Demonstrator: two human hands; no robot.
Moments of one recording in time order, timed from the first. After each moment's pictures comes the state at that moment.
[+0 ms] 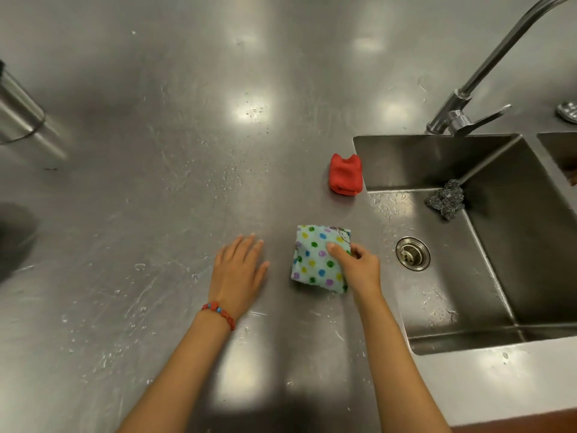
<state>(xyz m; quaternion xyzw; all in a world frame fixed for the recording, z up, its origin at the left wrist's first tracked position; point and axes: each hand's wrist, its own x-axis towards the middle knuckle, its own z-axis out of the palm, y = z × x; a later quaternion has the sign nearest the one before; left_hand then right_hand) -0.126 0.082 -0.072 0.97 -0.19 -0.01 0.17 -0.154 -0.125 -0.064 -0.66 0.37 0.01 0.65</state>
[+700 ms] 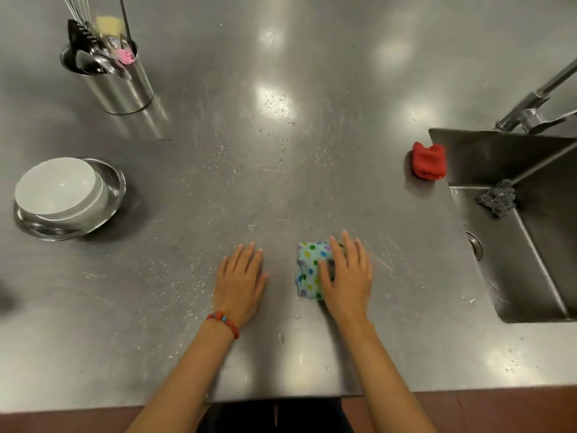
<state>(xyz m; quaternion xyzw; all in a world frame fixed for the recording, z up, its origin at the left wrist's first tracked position) -0.189 0.283 -0.089 0.97 -0.12 -0.03 0.19 -0.210 0.095 -0.094 -0.96 0.13 -0.09 0.22</state>
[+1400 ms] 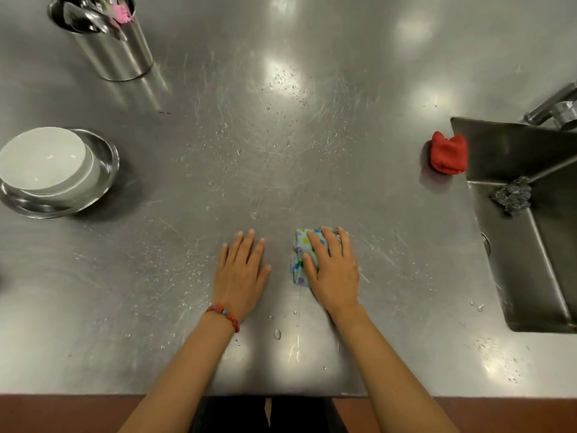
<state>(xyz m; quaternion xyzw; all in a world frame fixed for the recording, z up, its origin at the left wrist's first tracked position) -0.185 0.279 -0.110 0.98 -0.11 -0.04 0.18 -0.188 0.098 -0.117 -0.99 0.01 -0.02 0.17</state>
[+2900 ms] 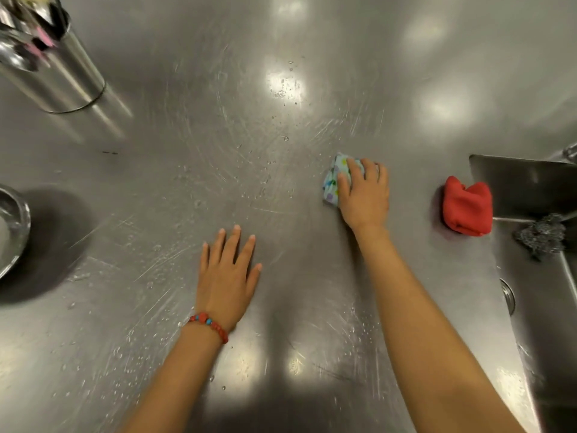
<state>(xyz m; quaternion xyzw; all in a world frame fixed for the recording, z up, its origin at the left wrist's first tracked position) -0.047 0.221 -0.118 0.98 -0.05 -0.09 0.14 0.076 -0.009 -0.123 -0.98 0.09 -0.05 0.15</state>
